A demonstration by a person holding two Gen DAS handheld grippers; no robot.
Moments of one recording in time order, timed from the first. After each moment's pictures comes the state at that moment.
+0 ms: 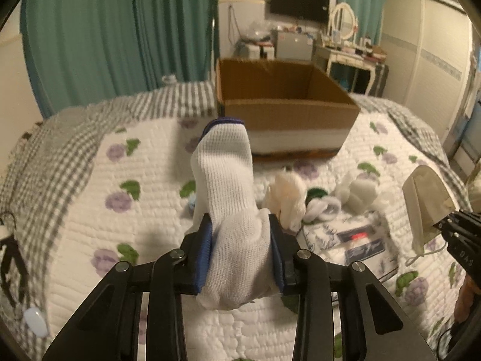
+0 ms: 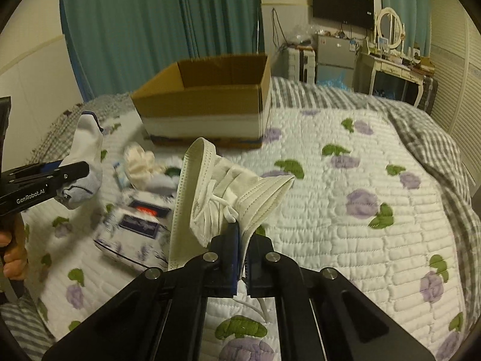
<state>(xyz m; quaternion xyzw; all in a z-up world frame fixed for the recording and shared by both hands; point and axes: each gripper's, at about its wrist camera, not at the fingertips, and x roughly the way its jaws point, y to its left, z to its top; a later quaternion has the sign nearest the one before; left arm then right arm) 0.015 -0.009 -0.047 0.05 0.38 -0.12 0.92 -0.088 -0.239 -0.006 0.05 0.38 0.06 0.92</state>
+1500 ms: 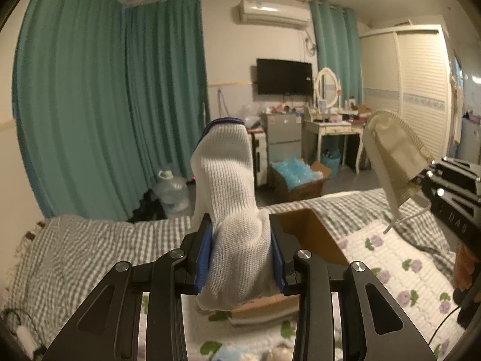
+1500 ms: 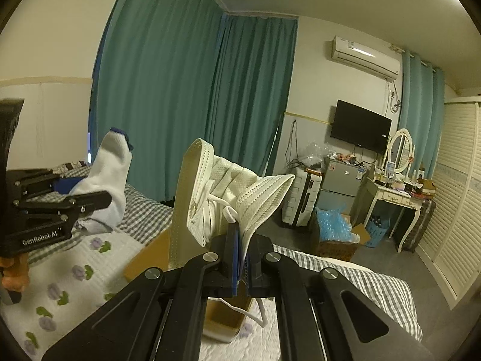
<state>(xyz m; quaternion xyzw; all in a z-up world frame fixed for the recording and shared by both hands) 0.103 -0.033 0.107 0.06 0.19 -0.15 0.97 0.041 -0.210 0.182 -0.08 0.15 0.08 0.98</state>
